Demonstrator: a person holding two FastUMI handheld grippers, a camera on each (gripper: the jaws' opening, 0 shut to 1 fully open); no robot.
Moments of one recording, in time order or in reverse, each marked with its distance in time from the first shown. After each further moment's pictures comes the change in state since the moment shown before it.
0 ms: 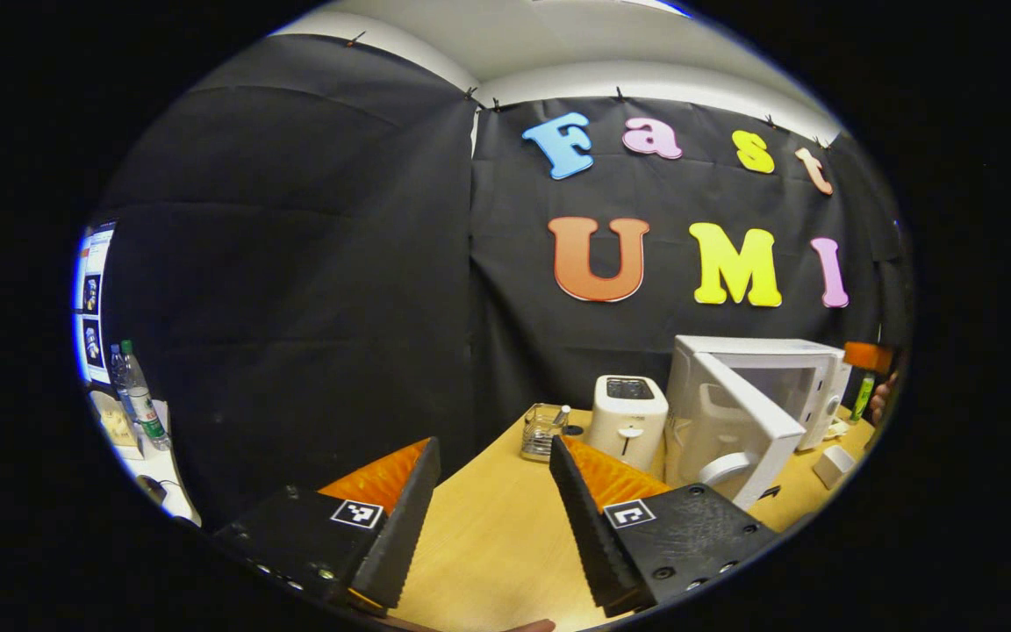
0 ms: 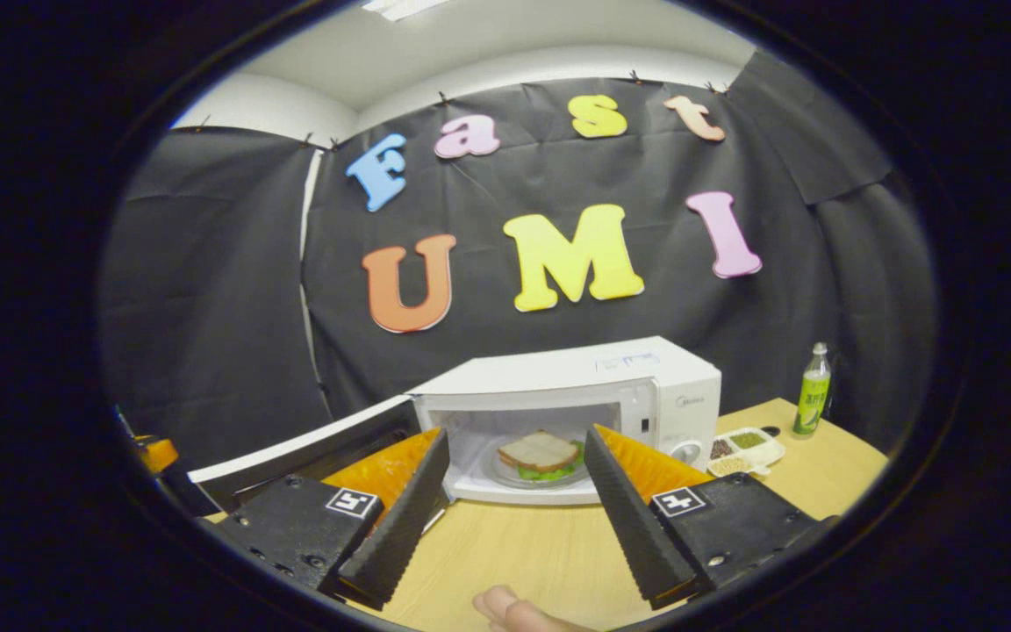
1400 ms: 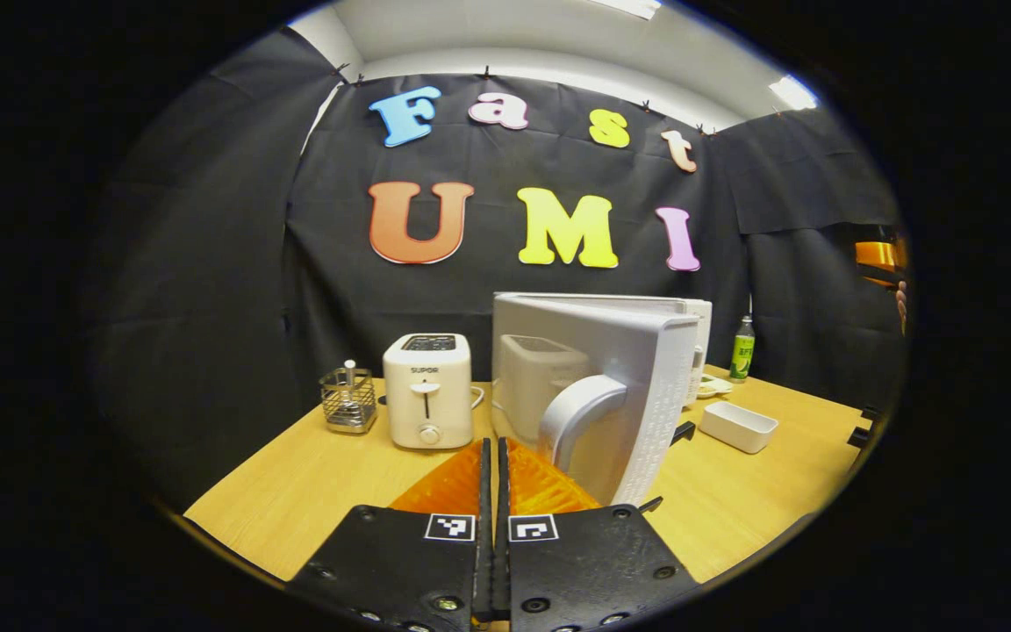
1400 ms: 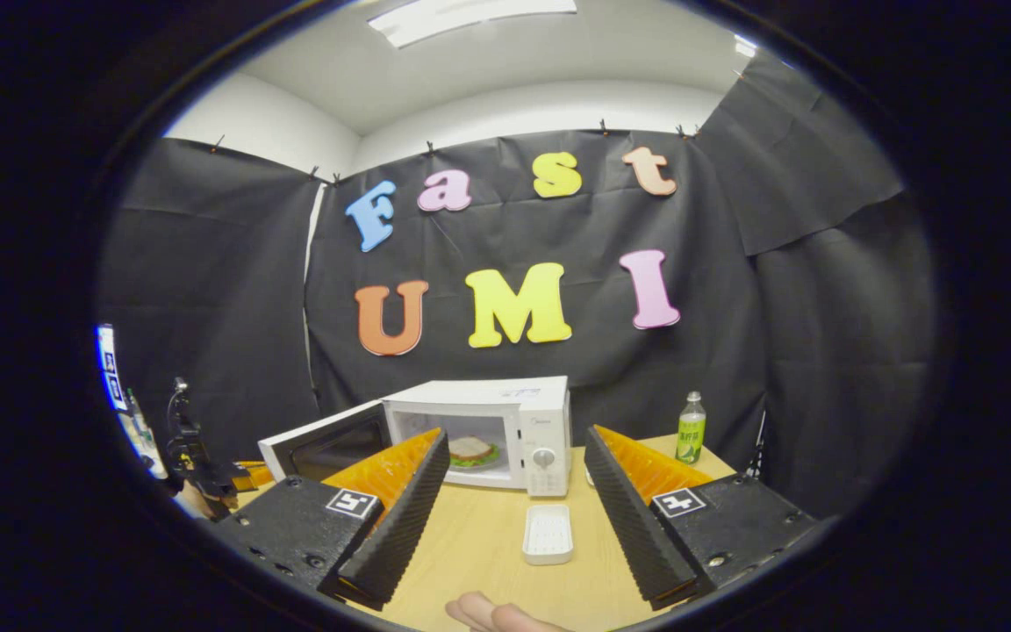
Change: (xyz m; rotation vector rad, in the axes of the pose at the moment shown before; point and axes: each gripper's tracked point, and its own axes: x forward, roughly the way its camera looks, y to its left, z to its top) left arm -0.033 -0.213 -0.055 0.037 0.029 -0.622; right arm -0.190 -0.128 0.040 -0.036 -0.050 -0.078
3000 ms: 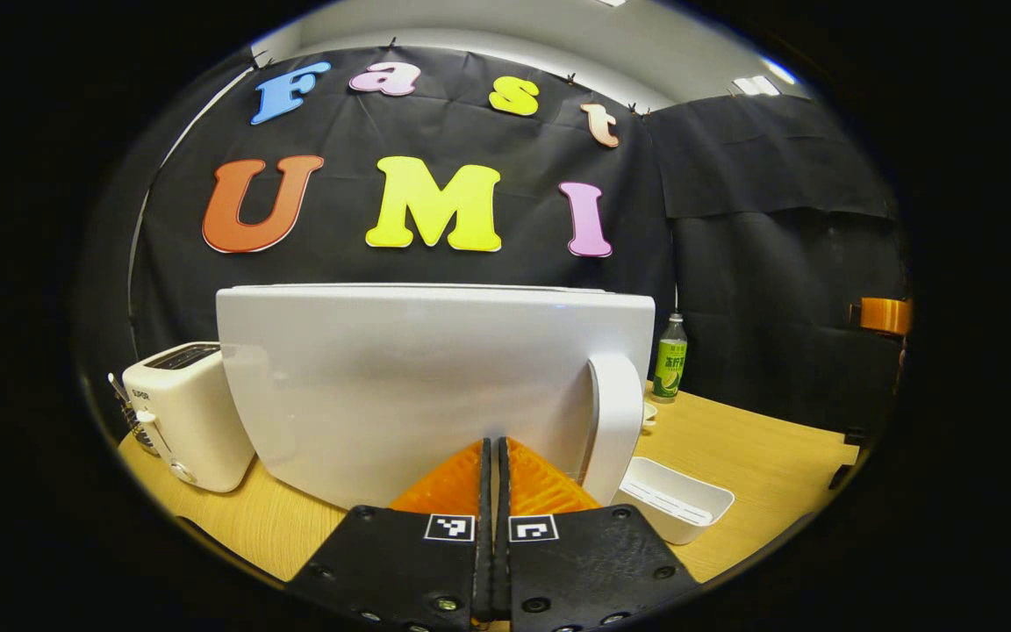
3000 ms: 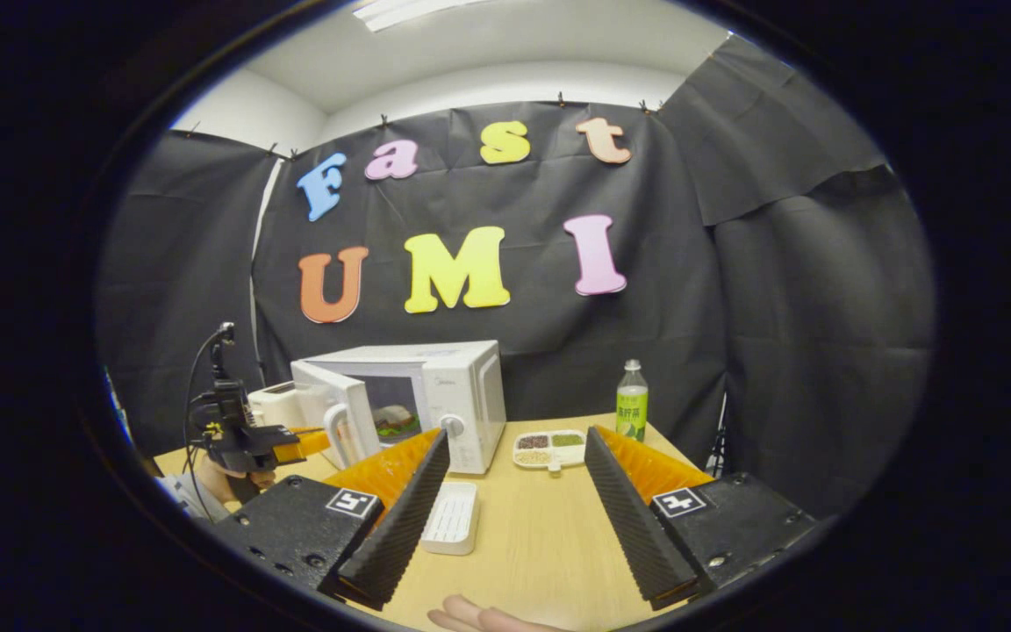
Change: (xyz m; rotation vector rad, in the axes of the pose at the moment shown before) left arm 0.189 -0.195 0.004 0.013 0.024 -0.229; right arm 0.044 -0.128 -0.069 -0.003 0.074 -0.119
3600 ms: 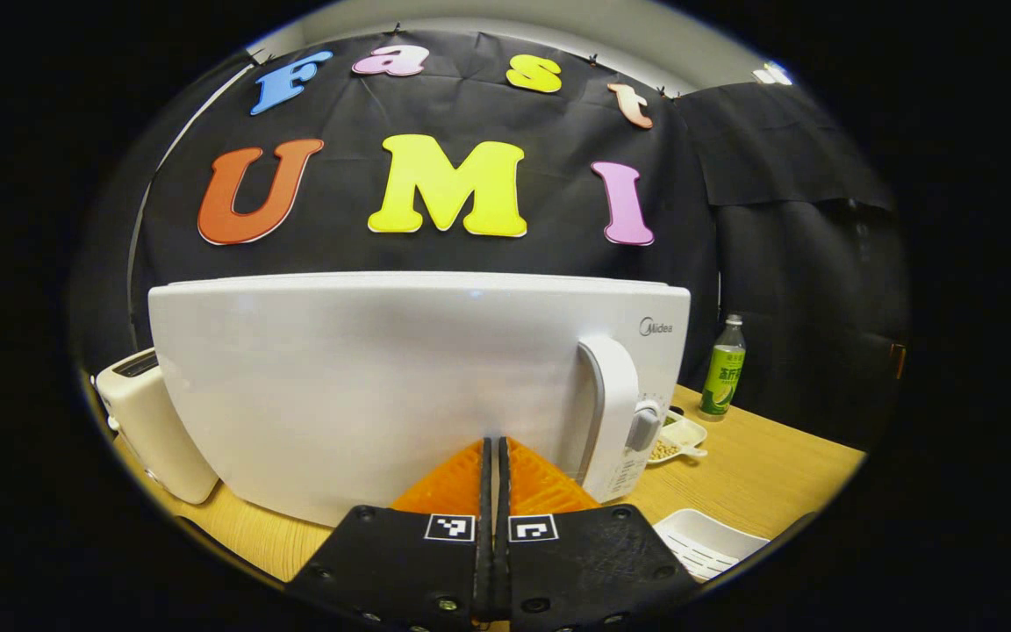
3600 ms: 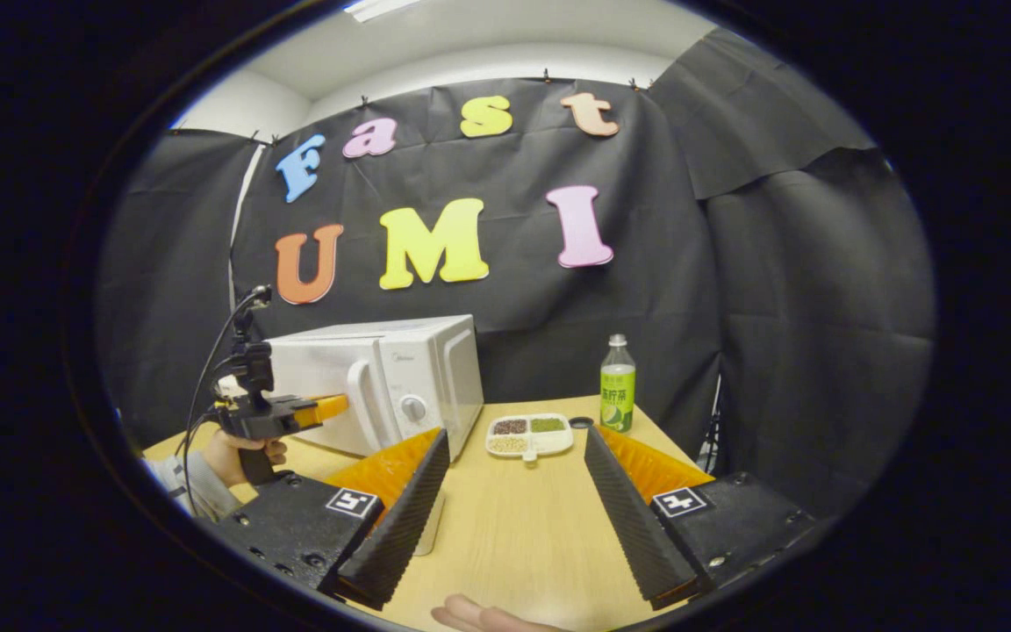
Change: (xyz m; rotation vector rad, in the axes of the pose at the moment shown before) left arm 0.095 0.008 0.006 -0.022 0.021 0.132; right arm 0.040 -0.037 -0.022 -0.003 0.069 -0.039
